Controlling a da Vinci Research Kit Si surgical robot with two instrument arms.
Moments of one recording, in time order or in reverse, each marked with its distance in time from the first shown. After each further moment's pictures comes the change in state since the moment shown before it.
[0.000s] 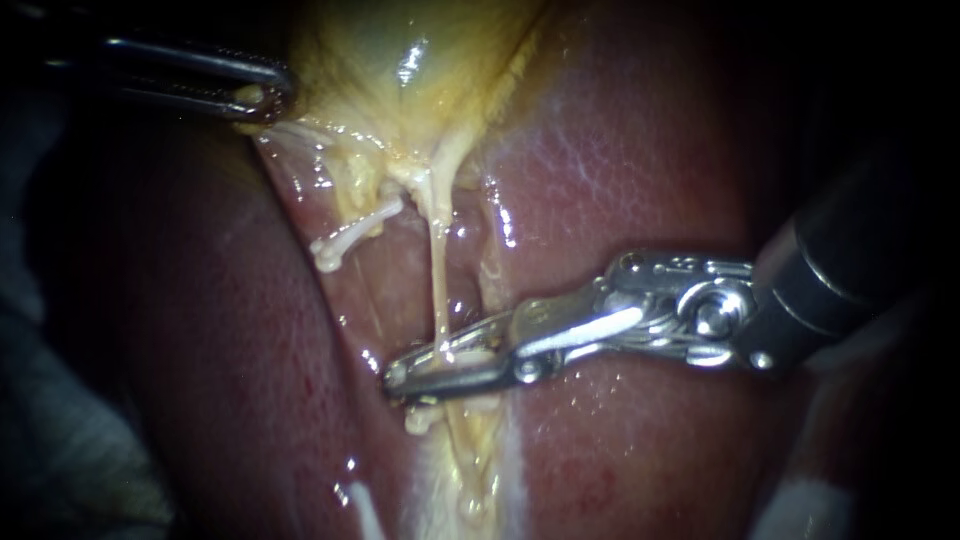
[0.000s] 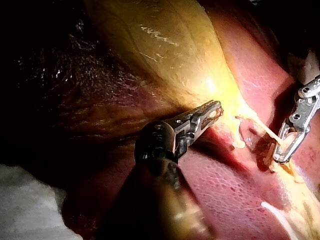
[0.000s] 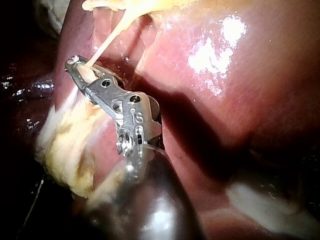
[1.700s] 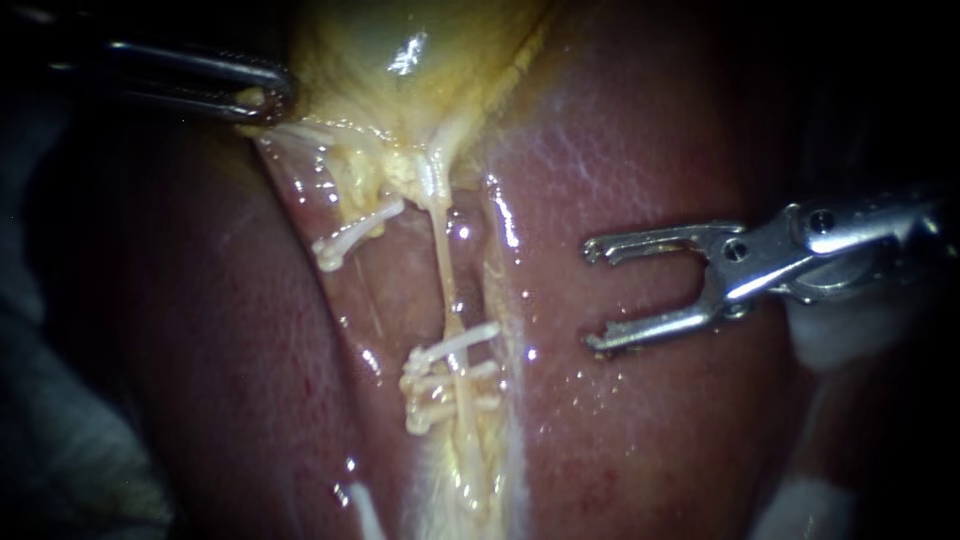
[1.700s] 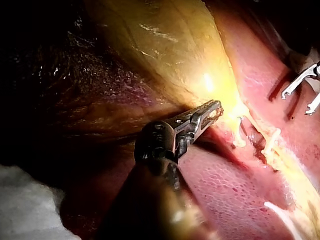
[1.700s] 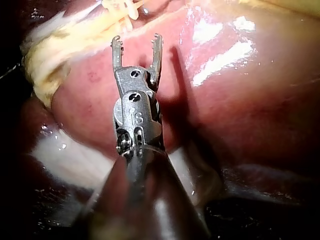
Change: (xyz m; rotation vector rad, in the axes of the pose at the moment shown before) right arm -0.001 -0.004 -0.014 -0.367 -0.033 -0.421; left arm -0.002 -0.001 0.002 0.004 0.003 0.016
